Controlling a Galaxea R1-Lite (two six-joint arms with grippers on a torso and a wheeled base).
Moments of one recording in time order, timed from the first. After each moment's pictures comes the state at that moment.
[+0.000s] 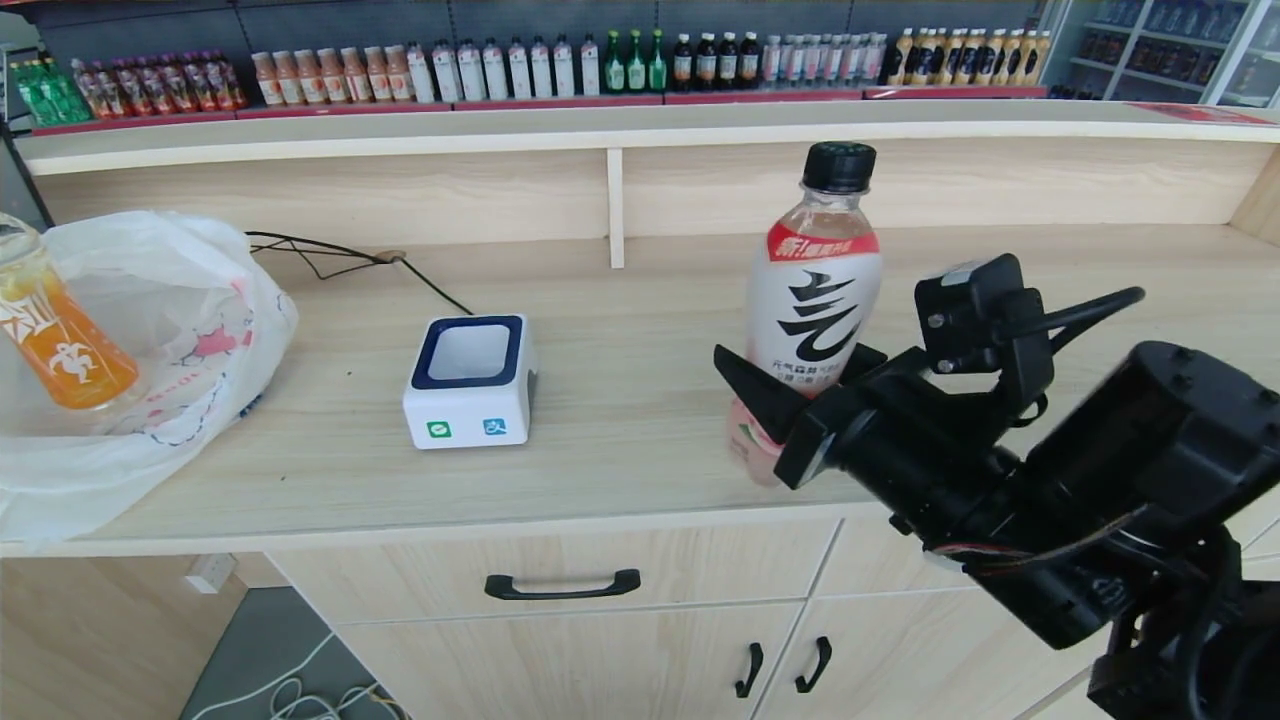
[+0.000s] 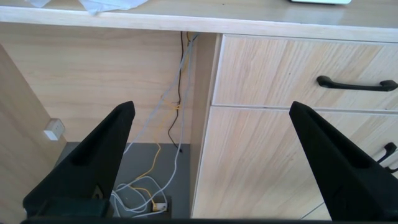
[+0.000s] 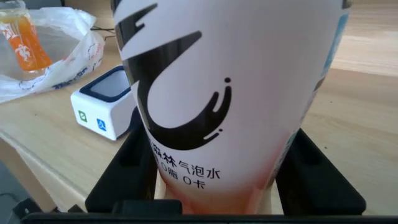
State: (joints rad) left arm 0.00 0.00 0.00 0.00 0.00 0.00; right arm 0.76 1.72 -0.61 -1.37 -0.12 -0.11
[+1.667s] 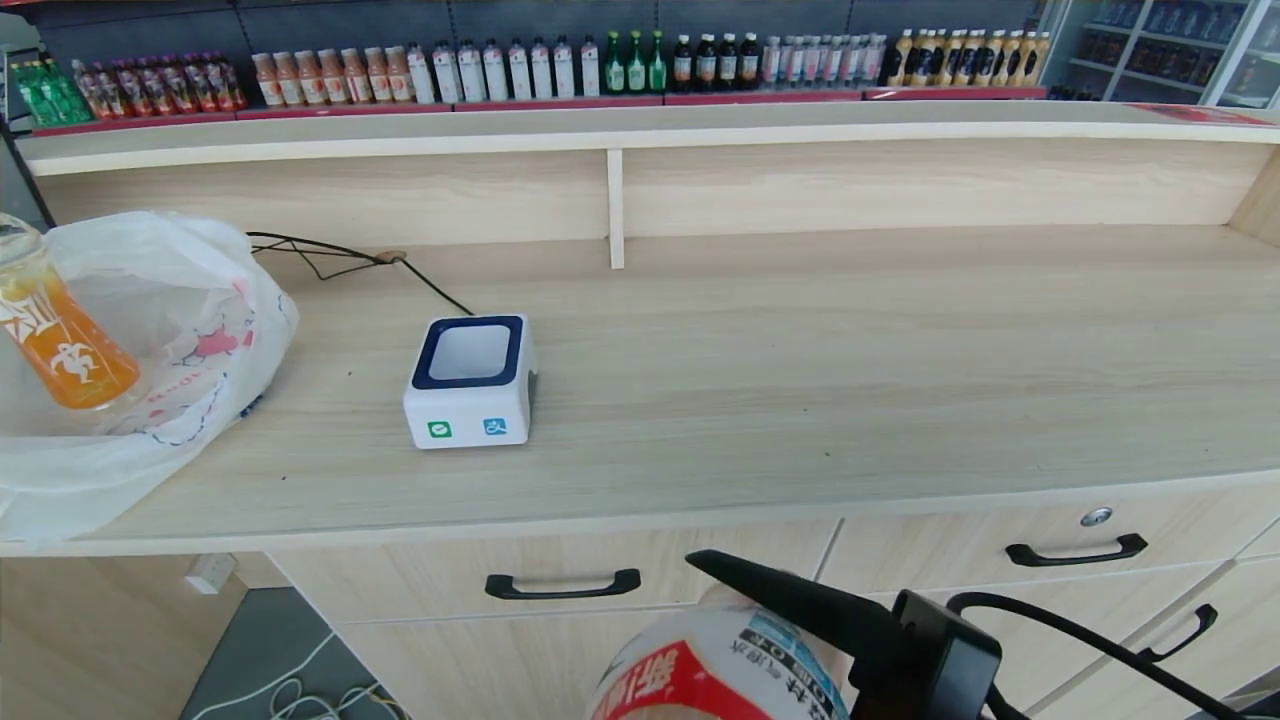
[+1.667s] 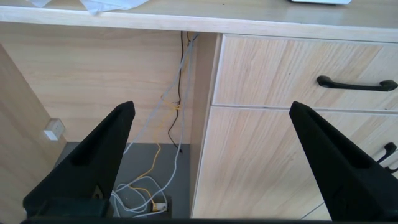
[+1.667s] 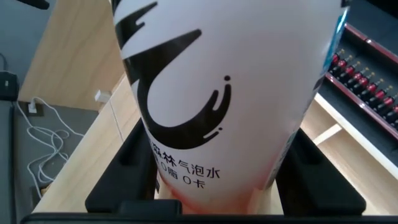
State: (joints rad) left arm 0.00 0.00 0.00 0.00 0.00 0.00; right arm 1.18 1.64 -0.30 -1.55 -0.07 -0.86
